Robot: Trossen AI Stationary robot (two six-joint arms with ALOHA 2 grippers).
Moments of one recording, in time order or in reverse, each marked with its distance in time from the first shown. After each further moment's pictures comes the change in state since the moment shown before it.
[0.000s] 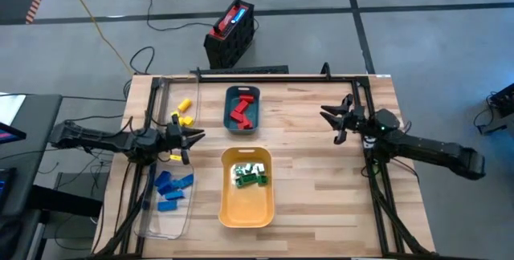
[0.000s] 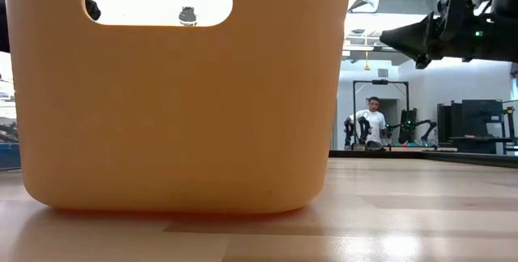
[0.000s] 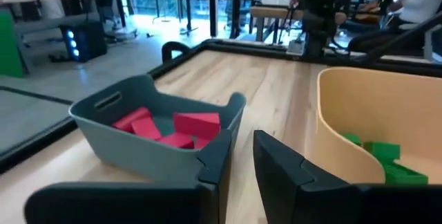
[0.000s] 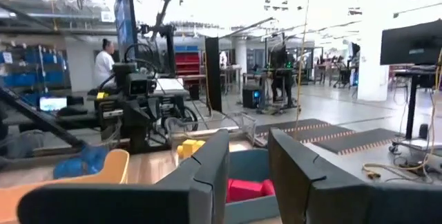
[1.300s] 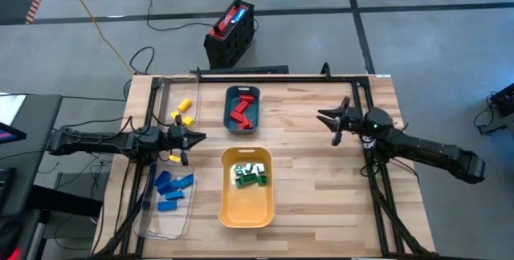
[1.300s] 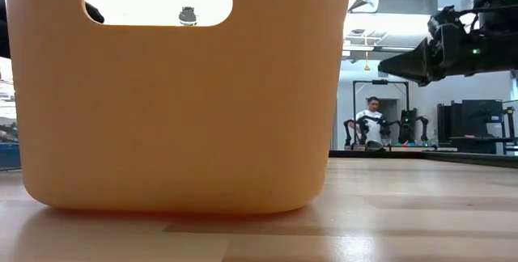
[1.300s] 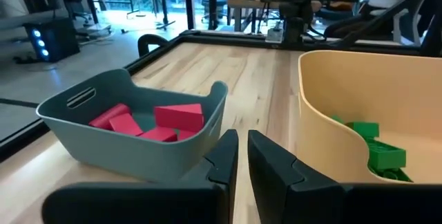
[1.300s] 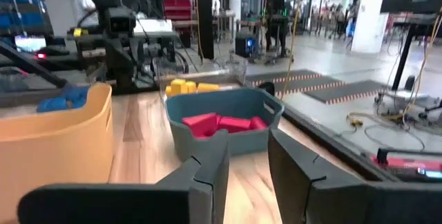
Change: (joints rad) left arm 0.118 -0.006 -0.050 -0.019 0.208 0.033; right arm -0.070 0.002 -0.023 -0.158 -0.037 -0.047
